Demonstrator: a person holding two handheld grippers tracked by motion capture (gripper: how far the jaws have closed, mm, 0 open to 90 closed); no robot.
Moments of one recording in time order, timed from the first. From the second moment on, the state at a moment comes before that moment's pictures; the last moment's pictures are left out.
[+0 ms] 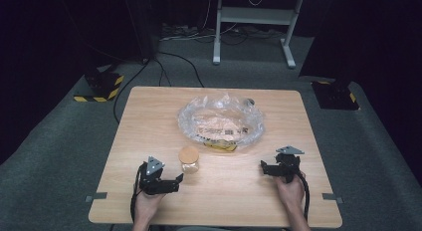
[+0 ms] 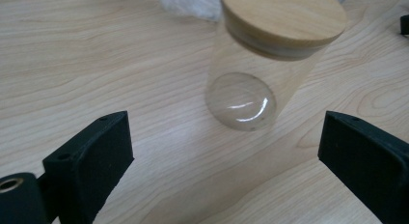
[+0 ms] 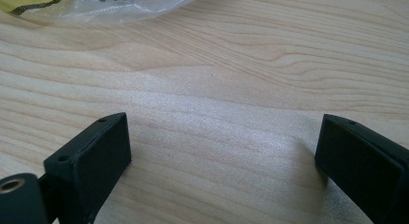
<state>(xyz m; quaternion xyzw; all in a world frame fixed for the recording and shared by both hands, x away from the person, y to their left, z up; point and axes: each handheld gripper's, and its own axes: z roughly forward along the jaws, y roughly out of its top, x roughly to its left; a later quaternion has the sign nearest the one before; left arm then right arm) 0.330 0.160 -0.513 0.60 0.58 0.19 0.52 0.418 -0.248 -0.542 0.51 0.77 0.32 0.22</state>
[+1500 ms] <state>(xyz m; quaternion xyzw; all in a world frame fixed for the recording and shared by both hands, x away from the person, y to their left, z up) 0.368 0.113 -0.517 0.61 0.56 0.19 0.53 0.418 -0.248 -0.542 0.51 0.77 0.32 0.22</state>
